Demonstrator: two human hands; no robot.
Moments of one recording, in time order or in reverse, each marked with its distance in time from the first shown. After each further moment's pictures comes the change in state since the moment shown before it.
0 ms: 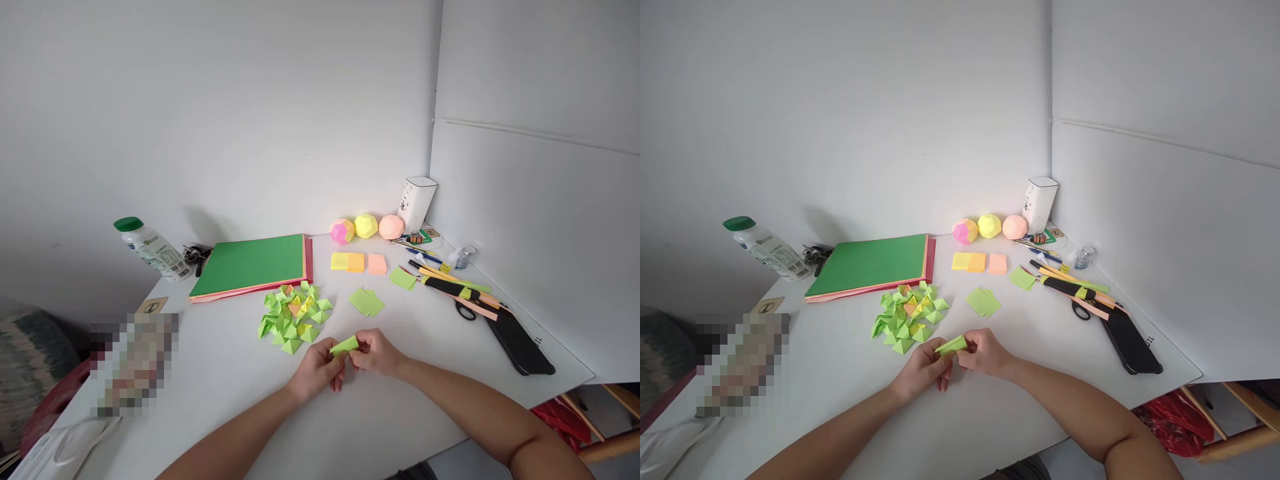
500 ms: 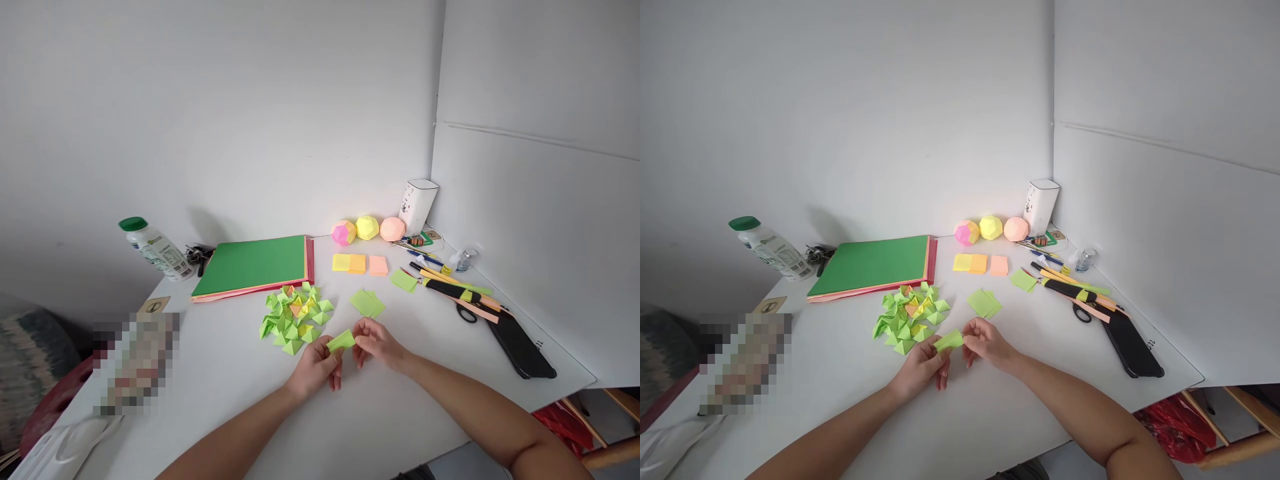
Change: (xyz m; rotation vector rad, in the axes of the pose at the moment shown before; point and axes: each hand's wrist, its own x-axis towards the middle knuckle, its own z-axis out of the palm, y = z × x) left_hand 0.000 0.007 -0.001 -0.066 0.047 0.013; right_hand 0.005 -0.008 -0.009 0.282 -0.033 -0.020
